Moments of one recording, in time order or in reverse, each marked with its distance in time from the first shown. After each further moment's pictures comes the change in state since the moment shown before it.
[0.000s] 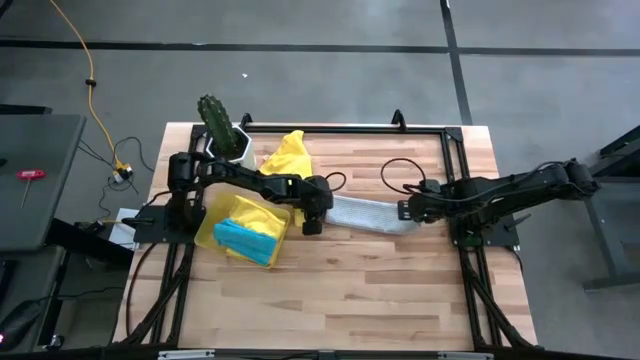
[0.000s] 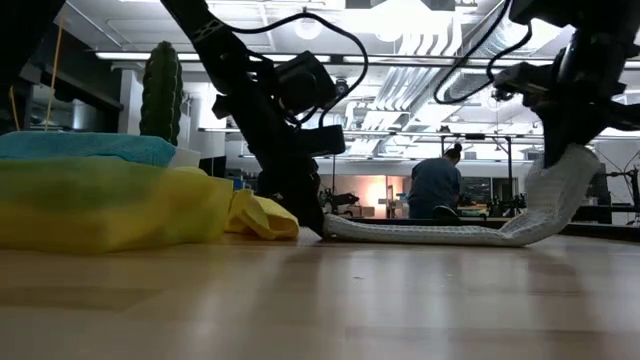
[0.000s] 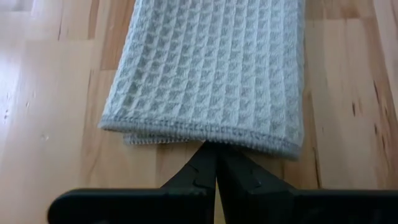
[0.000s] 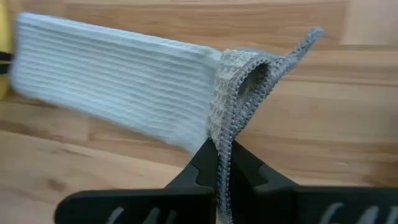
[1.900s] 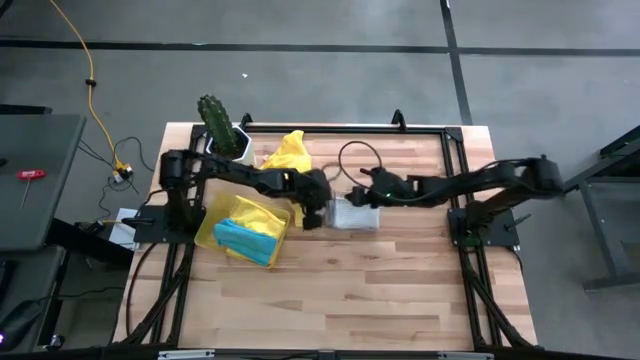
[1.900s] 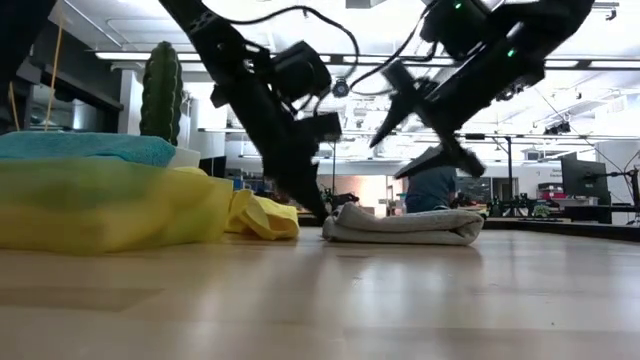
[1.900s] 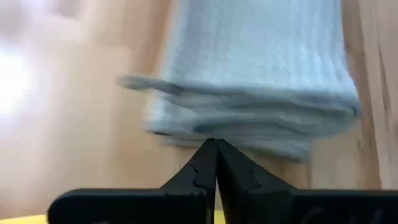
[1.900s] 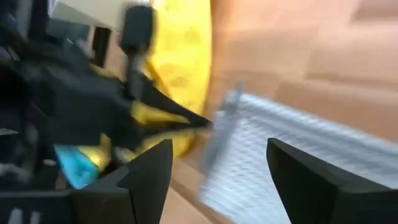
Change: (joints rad) left arm 0.038 -0.067 -0.003 -0.036 0.004 -0.068; right arm -0.198 0.446 0.000 1.042 -0.032 -0.351
